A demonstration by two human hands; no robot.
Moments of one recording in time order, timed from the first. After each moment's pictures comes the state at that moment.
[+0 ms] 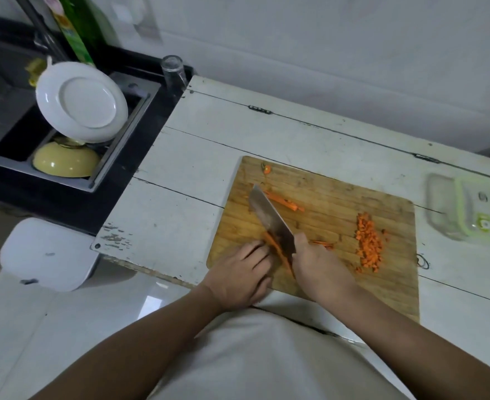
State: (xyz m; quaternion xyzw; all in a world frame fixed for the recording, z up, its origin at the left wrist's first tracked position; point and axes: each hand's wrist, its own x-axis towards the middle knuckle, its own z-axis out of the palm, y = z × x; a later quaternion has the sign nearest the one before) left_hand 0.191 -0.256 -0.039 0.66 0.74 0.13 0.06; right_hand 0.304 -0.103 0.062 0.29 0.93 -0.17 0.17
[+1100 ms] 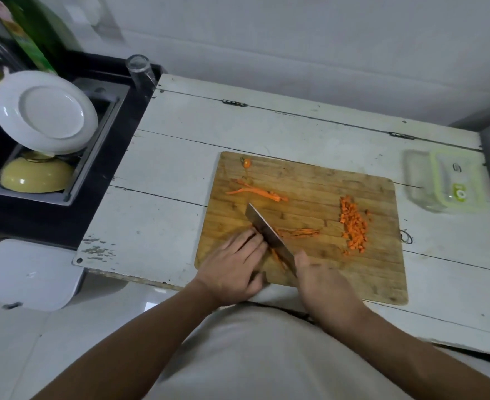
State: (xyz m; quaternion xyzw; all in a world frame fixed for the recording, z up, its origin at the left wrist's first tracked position) left_hand 0.190 -0.246 -0.039 0.66 0.74 0.11 0.04; right_hand 0.360 -0.123 0.070 0.28 0.92 -0.13 0.22
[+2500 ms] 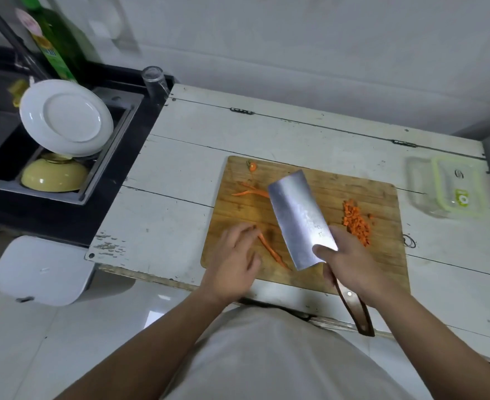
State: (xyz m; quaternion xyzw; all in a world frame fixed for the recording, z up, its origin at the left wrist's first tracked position) left_hand 0.205 -0.250 -0.017 0.46 0.81 0.33 0.11; right_hand 0.360 -0.078 0.093 0.45 0.71 -0.55 0.05
